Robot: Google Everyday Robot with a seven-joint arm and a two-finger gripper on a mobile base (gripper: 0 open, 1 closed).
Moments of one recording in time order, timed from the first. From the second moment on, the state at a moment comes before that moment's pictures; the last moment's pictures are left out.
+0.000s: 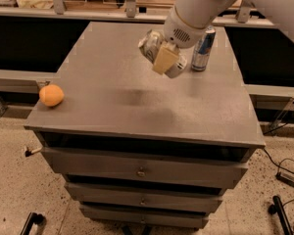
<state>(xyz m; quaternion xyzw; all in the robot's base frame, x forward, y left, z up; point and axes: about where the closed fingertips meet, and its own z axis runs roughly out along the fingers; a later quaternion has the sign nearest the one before) 0.604 -0.049 0.925 -0.57 0.79 0.03 0.24</state>
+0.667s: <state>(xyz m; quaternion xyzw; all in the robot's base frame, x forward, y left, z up) 0.585 -0.049 0.885 -0.61 0.76 0.08 0.20</state>
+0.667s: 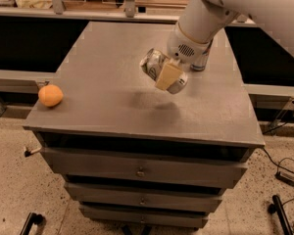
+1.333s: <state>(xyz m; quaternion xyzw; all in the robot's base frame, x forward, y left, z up) 0.564 -0.035 0.866 -0.65 0.74 0.06 0.14</state>
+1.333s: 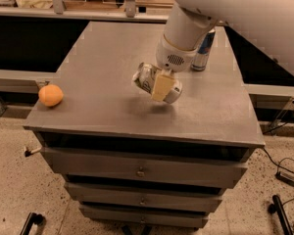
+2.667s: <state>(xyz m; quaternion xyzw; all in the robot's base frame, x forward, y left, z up) 0.563 -0.033 0.866 -0.65 0.74 0.07 0.14</state>
